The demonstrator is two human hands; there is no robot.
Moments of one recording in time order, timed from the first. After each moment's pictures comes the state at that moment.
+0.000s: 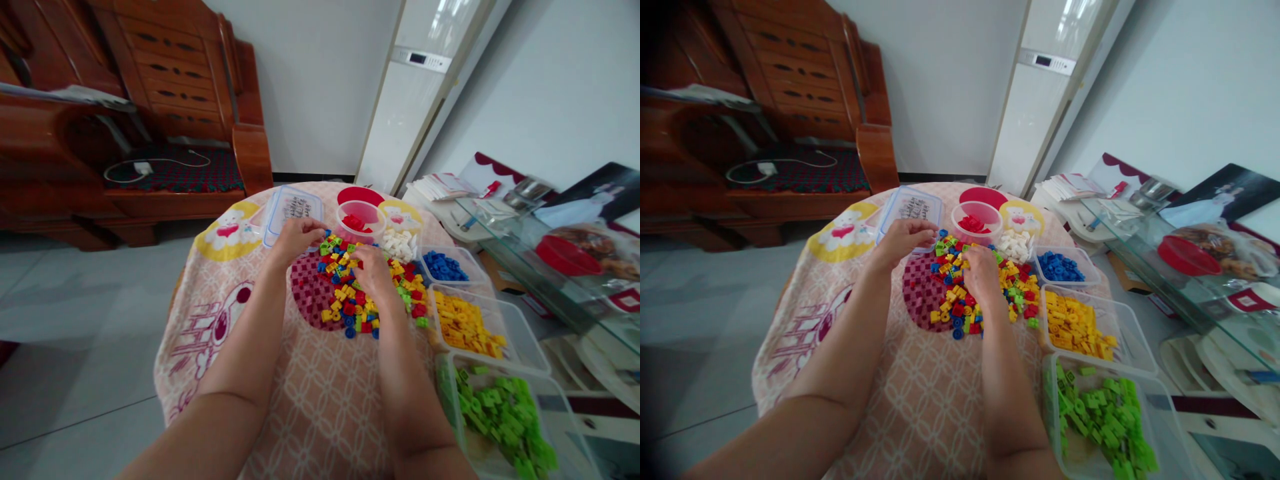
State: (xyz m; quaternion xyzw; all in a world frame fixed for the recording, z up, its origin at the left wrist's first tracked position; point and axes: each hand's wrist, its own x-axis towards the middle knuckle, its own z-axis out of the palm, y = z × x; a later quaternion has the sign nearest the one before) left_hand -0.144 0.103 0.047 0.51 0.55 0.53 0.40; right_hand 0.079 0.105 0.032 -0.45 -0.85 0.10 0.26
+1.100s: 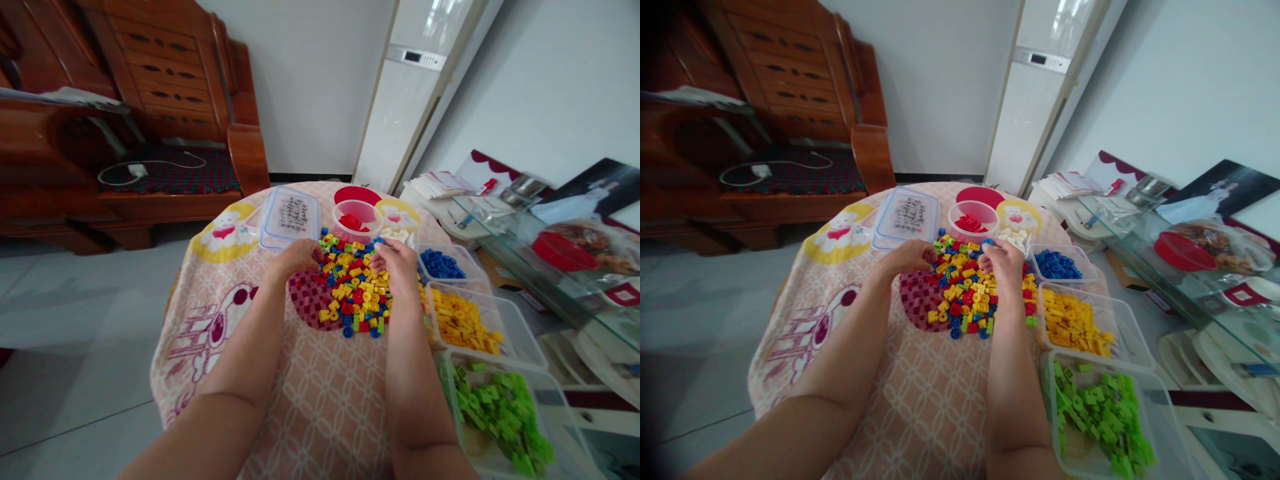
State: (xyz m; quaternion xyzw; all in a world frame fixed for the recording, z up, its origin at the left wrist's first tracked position) left_hand -0.145 0.111 0.025 0.72 0.63 0.16 0.26; right_hand 0.107 0.110 0.050 -0.47 -0.49 0.50 0.54
